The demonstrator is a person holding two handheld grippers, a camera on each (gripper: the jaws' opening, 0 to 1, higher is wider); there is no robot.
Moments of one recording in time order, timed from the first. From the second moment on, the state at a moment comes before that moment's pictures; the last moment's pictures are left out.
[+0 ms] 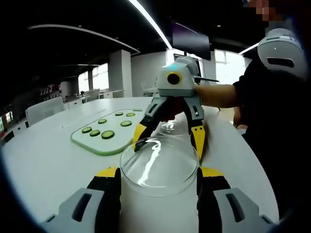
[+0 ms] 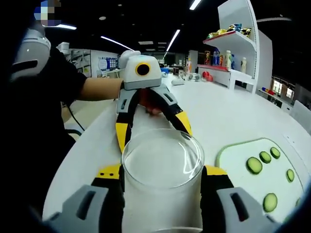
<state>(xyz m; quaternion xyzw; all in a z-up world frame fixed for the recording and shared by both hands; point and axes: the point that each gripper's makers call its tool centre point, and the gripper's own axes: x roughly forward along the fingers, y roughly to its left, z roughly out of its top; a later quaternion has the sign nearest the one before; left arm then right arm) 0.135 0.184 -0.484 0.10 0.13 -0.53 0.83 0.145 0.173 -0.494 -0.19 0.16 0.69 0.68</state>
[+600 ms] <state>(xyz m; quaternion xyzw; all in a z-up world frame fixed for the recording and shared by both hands) 0.135 0.186 -0.487 0.10 0.13 -0.53 0.83 0.144 0.173 -0.495 -0.19 0.16 0.69 0.68</state>
